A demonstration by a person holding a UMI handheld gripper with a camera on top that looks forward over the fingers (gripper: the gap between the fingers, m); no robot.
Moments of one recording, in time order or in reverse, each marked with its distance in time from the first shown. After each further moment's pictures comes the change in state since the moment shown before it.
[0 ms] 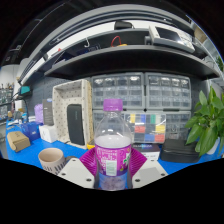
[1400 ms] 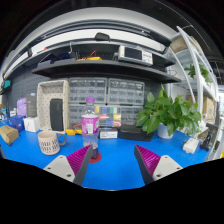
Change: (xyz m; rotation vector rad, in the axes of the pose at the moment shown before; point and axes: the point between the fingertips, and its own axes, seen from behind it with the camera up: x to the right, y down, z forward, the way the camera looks) arm 0.037 0.028 -0.198 -0.046 0.414 -0.013
